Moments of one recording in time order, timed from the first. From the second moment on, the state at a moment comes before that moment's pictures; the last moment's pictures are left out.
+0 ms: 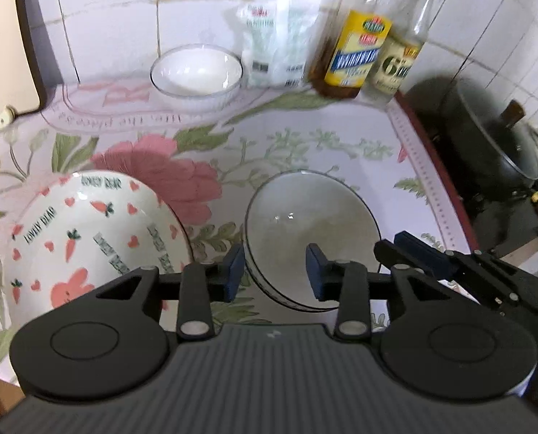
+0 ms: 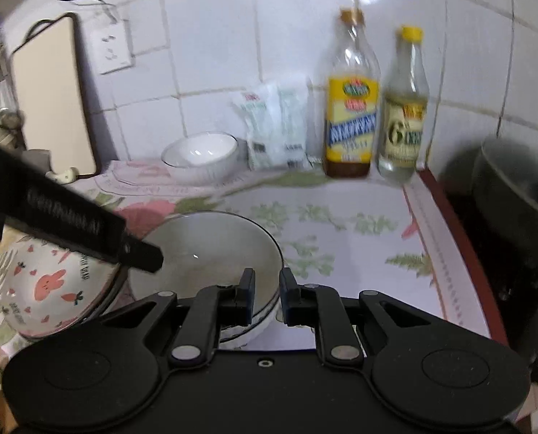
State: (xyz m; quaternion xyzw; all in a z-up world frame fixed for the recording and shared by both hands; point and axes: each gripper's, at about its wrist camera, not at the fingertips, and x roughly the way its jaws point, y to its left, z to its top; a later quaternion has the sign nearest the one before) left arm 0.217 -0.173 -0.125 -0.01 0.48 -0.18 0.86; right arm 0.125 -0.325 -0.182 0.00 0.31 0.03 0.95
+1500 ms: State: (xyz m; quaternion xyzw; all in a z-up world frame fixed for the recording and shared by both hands) left arm 0.427 -0.086 -0.168 -0.04 0.40 -0.17 0.90; right arm 0.357 -0.326 -0.203 0.34 0.45 0.04 0.82
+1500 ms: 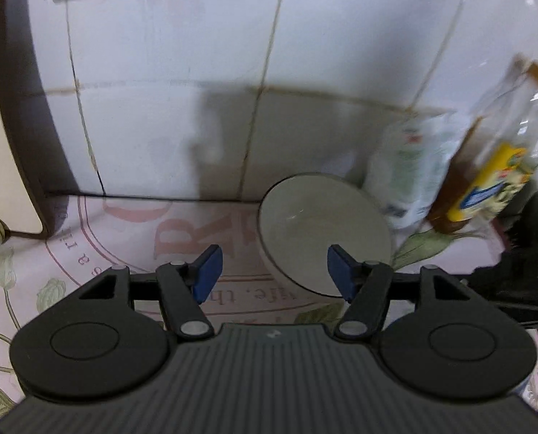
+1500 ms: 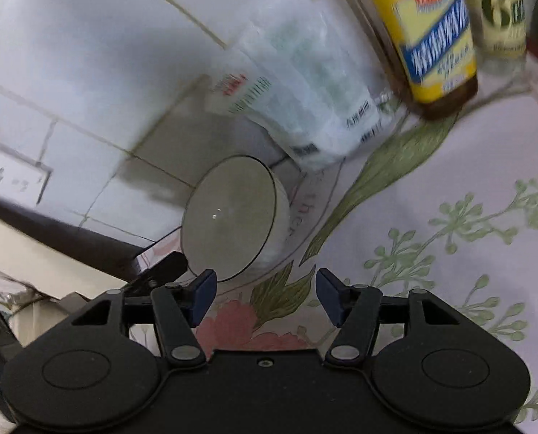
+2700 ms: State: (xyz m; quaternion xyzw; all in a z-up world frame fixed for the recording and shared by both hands) left arm 0.321 -0.117 -0.073 -0.02 0.47 -0.13 0.87; right arm 0.262 -0.323 -0.129 0.34 0.39 0.04 0.85
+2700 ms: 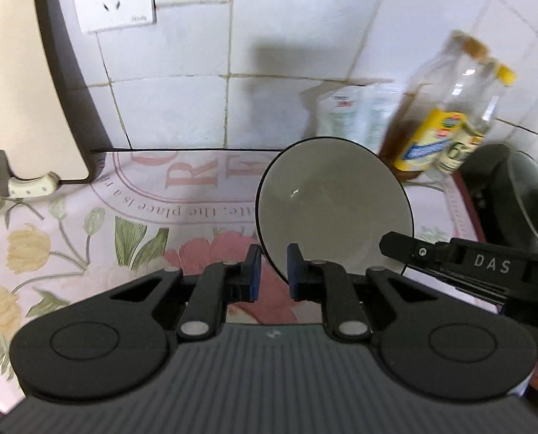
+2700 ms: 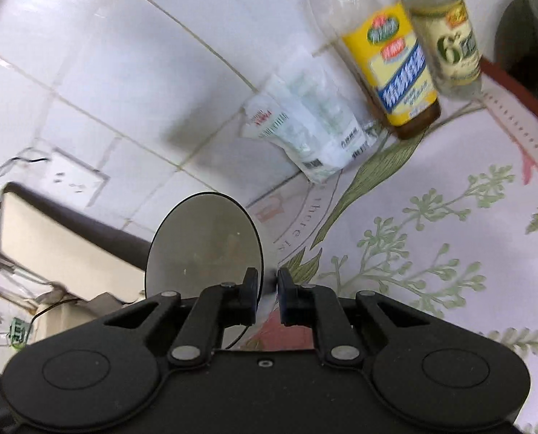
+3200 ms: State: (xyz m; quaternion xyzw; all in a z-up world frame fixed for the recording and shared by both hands) left arm 0.208 -0.160 -0.051 -0.04 0.45 -0.14 0.88; right arm 0.154 -0.355 -0.113 0.32 0.35 0.02 0.88
